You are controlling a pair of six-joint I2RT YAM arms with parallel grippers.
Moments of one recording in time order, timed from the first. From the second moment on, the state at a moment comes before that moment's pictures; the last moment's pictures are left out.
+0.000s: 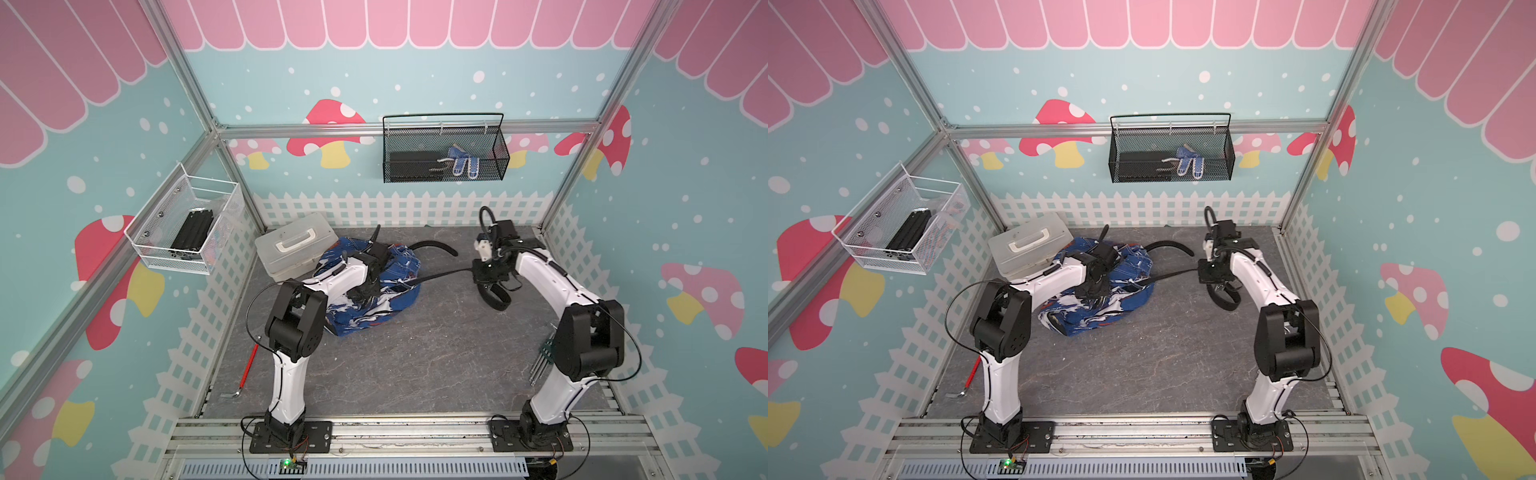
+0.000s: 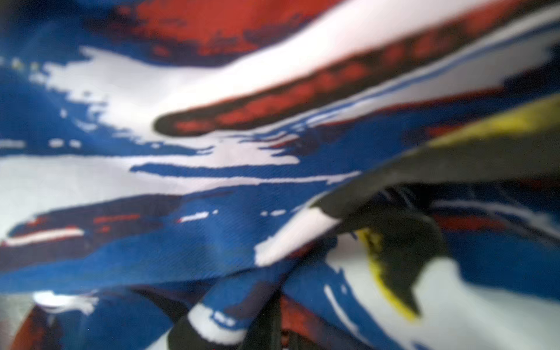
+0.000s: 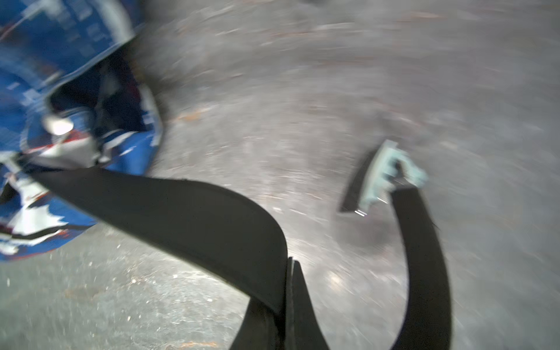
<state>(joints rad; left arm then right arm) -0.43 2.06 1.57 -0.90 -0.32 -0.56 0.09 1.73 1.48 -0.93 -0.13 0.10</state>
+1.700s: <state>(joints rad) -0.39 2.08 1.58 -1.08 -0.51 -0.80 0.46 2.01 1.75 -0.79 -0.30 -0.05</state>
